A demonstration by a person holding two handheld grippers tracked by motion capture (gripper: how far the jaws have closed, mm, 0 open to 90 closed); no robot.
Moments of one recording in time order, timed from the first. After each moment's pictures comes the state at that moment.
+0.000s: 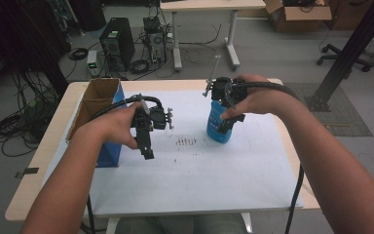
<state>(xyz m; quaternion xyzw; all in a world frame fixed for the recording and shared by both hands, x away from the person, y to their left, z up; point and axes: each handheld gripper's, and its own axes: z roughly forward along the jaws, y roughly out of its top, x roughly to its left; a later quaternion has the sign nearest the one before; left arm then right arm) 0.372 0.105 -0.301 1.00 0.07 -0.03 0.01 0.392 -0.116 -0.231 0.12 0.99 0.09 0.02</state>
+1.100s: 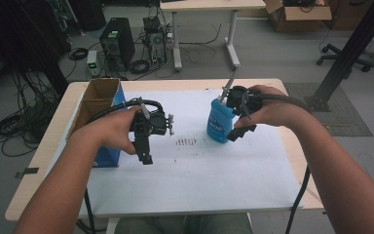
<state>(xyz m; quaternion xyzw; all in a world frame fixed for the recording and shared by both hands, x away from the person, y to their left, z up) 0.349 0.101 -0.289 1.00 0.05 -0.01 0.00 0.382 -0.154 -0.252 0.16 0.98 0.13 0.02</state>
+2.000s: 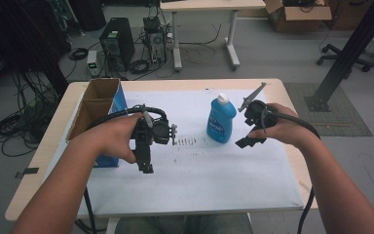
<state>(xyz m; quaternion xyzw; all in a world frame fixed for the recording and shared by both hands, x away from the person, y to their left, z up) 0.324 0.092 -0.286 1.00 0.02 -0.01 -0.01 0.386 -0.211 -0.312 0.24 0.95 0.21 0.03</state>
